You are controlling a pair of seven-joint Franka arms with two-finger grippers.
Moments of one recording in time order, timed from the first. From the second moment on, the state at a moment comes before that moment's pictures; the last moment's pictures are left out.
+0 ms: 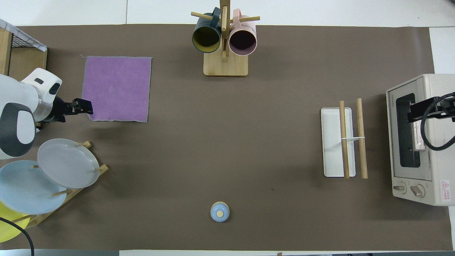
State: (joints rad) left arm 0.09 0.18 -0.06 -2.03 -0.02 2.23 -0.16; right arm 0.03 -0.02 -0.08 -1.58 -0.04 1.48 -0.03
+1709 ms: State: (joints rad) left arm 0.12 0.29 -0.07 -2.02 -0.05 2.32 -0.17; right arm 0.03 -0.02 -0.08 -1.58 -0.04 1.48 -0.03
